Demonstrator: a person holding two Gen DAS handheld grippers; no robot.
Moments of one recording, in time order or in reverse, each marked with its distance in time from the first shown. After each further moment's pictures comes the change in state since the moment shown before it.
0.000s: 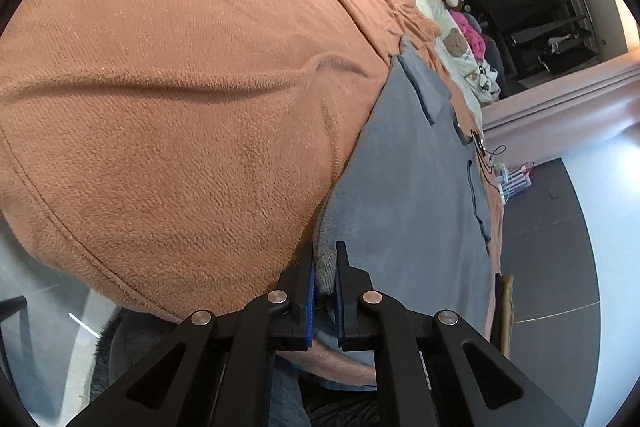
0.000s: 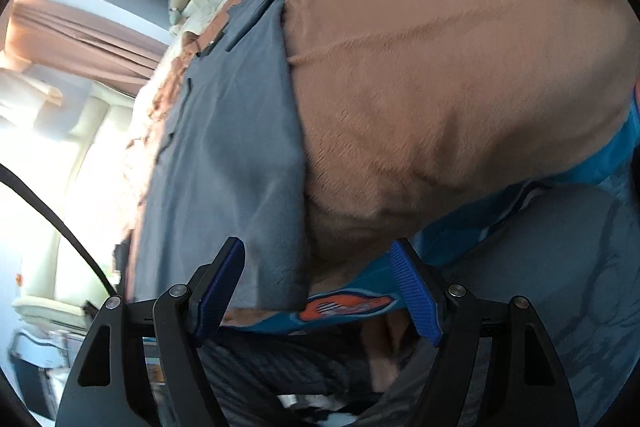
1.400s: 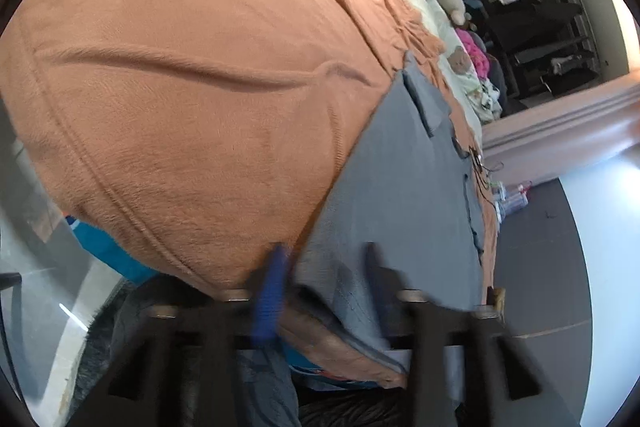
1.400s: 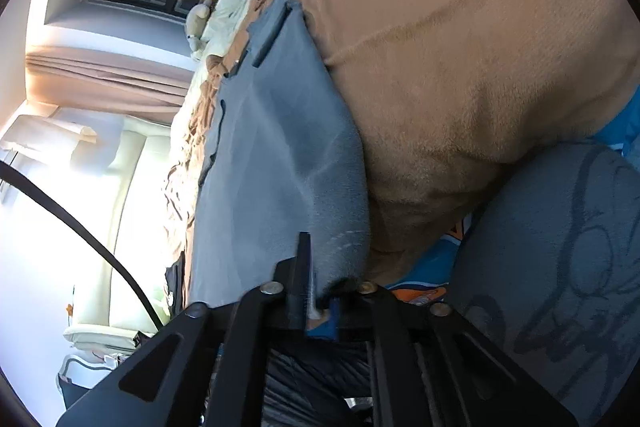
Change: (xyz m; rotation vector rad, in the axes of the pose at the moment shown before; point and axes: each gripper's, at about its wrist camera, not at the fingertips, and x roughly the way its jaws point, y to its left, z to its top) left arm -0.019 0.004 -0.018 -0.069 -0.057 -0.006; right arm -0.003 -0.023 -0.022 0.134 -0.029 0.111
